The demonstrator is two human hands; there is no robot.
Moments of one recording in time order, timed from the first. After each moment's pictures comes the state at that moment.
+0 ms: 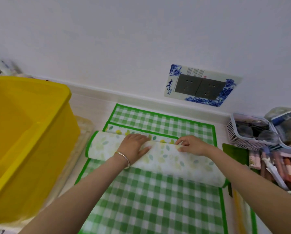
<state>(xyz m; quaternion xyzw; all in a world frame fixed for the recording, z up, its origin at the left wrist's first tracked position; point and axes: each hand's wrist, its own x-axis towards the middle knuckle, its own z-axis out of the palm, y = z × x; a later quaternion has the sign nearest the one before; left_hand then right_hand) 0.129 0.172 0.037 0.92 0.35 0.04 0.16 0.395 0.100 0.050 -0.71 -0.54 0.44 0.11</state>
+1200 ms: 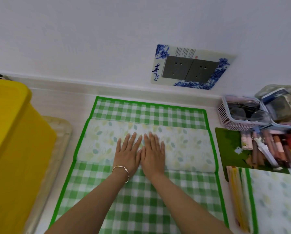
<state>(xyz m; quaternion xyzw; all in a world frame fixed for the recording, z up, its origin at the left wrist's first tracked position) 0.145 0.153 -0.059 0.90 0.43 0.02 0.11 0.244 0.095 -0.052 -0.85 -0.50 0.09 0.13</state>
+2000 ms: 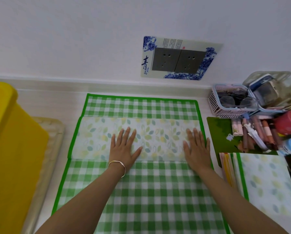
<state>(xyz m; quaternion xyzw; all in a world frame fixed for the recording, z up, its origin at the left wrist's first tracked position) 0.142 0.152 -0.055 0.90 0.42 0.01 0.12 0.382 -0.008 -0.049 -0.90 -0.42 0.06 0.09</state>
